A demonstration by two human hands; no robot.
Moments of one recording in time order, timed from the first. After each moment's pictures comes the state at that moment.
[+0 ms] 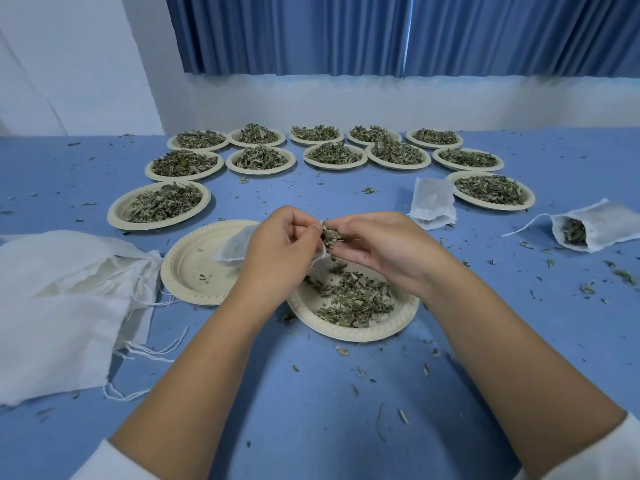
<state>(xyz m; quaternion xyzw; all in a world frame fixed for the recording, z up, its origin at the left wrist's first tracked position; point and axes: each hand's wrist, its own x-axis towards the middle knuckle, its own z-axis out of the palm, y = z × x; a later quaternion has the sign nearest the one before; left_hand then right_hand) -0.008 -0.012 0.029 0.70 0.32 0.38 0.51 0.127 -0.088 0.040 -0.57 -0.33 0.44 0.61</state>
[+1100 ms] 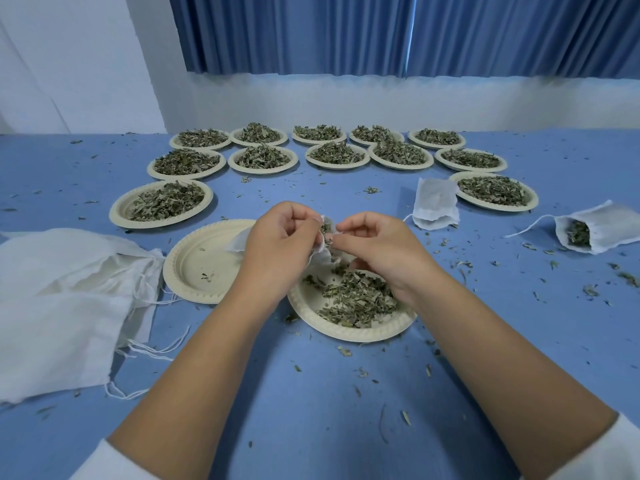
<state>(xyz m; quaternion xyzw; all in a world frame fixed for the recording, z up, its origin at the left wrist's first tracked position) -0.009 -0.013 0.037 0.67 0.31 0.40 0.55 0.118 -0.085 0.030 -0.65 -0.35 0.32 0.59</state>
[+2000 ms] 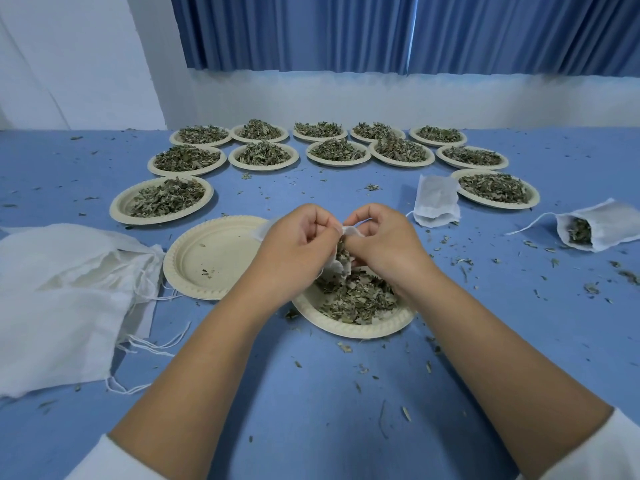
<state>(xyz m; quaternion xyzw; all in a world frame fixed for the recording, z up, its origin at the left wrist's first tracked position) -0.010 -0.020 0.035 0.73 0.24 0.32 0.55 0.120 -0.081 0.025 -0.70 -0.38 0.23 0.56</state>
